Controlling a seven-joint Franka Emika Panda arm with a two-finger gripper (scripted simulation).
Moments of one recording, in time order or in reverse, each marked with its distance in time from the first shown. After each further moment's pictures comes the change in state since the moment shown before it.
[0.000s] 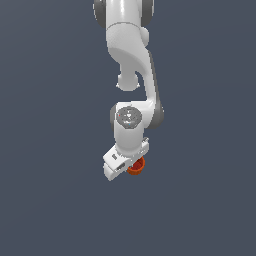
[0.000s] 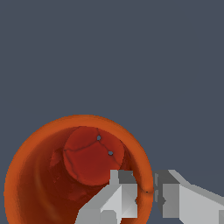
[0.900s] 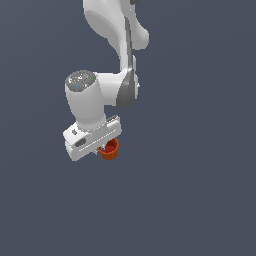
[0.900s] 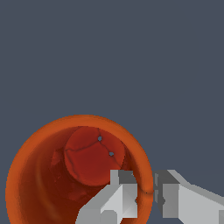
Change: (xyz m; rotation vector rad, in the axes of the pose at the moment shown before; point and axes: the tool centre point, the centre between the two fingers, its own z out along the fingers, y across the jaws) arm -0.094 0.068 -0.086 -0.001 -0.001 0.003
